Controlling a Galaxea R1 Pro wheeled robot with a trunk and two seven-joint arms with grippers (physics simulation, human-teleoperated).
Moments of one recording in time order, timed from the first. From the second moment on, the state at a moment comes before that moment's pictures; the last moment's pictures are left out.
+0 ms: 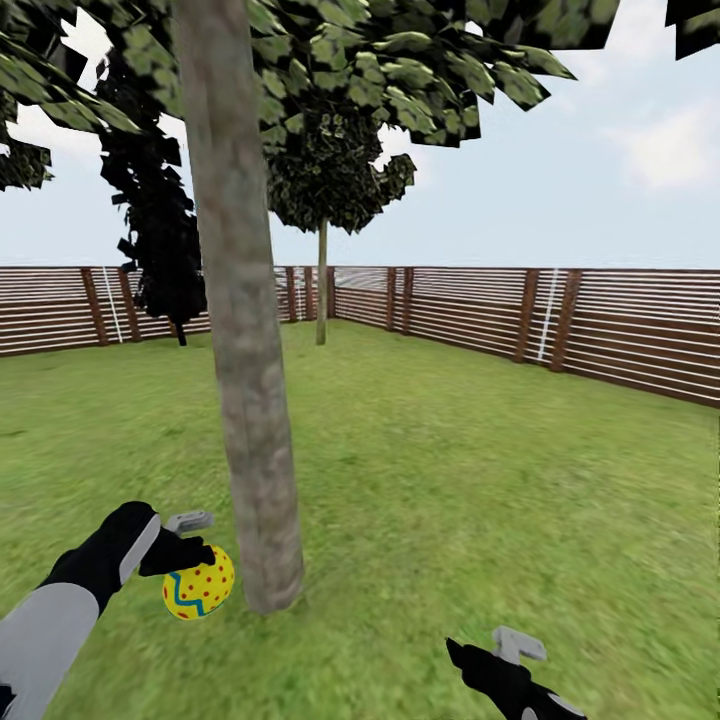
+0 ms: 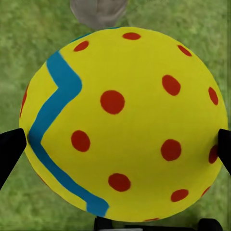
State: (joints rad) left arm -0.76 0.28 -0.09 -0.60 0.24 0.96 -0.15; right arm -0.08 0.08 -0.13 -1.13 -0.22 0.42 0.06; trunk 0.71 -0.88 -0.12
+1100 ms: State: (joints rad) left arm -0.76 0.26 -0.09 -0.60 0.24 0.96 -0.15; right arm -0.08 0.08 -0.13 -1.11 -0.22 0.42 0.06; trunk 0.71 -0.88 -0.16
